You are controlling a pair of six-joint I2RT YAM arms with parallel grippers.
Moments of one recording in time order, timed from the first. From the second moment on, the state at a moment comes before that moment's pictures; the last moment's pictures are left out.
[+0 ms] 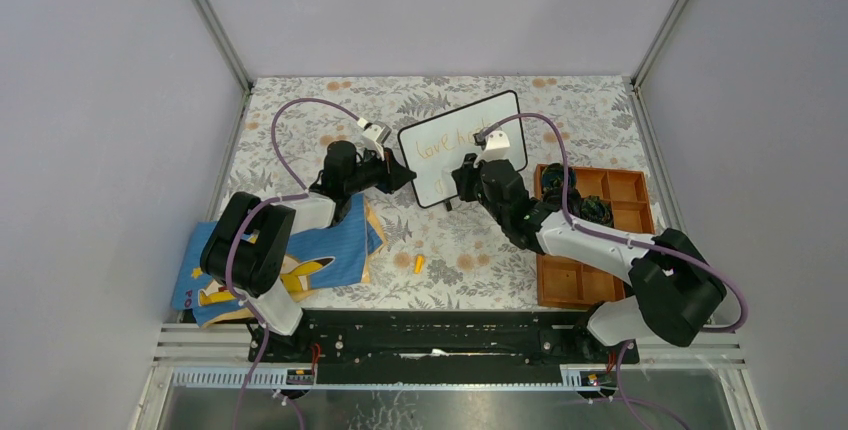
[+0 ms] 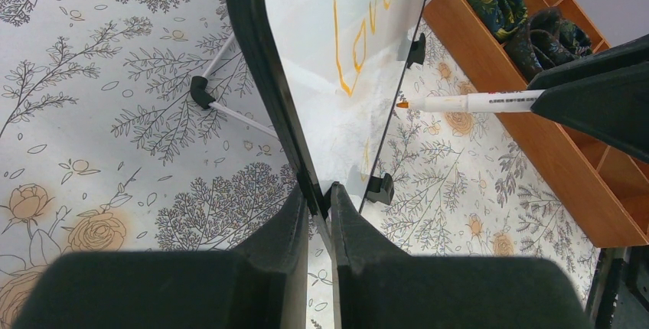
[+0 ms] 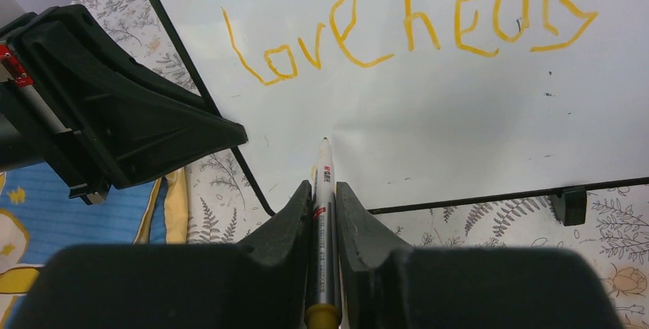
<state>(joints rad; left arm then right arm) -0.31 1.67 0.71 0.66 0.57 -0.28 0.75 1.41 0.75 0.33 0.28 0.39</state>
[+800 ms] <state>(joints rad) -0.31 1.67 0.71 0.66 0.56 -0.28 0.75 1.47 0.77 0.33 0.29 0.39</state>
